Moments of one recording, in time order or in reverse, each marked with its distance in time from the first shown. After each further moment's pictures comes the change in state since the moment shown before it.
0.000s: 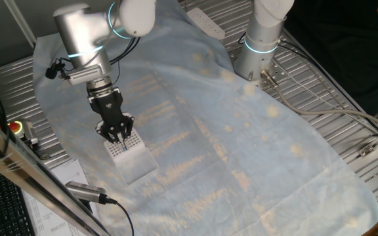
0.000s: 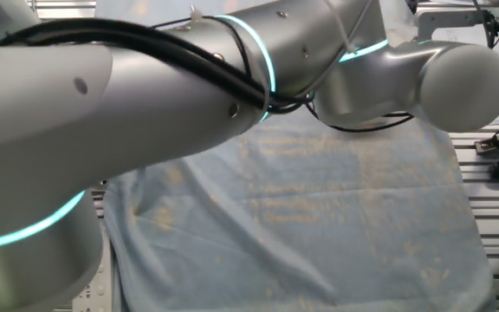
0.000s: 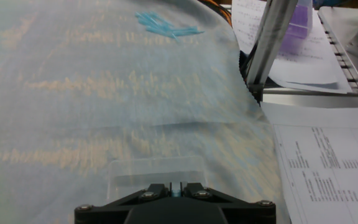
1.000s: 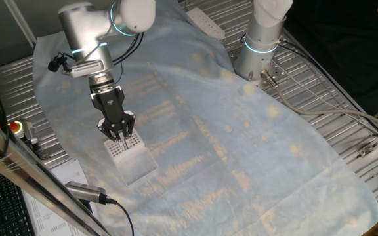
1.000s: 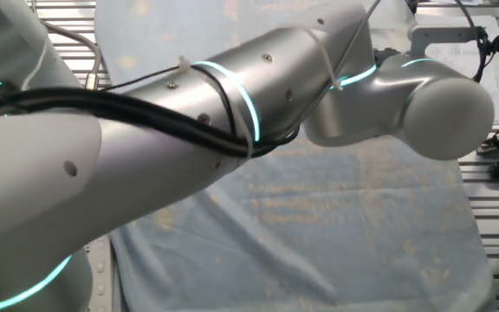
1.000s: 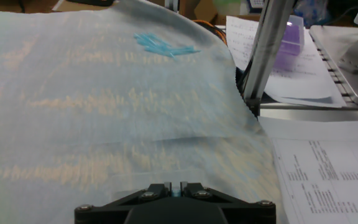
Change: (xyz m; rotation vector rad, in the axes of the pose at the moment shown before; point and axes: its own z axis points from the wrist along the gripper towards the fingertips) arm -0.006 0.006 -0.006 0.023 -0.090 0.011
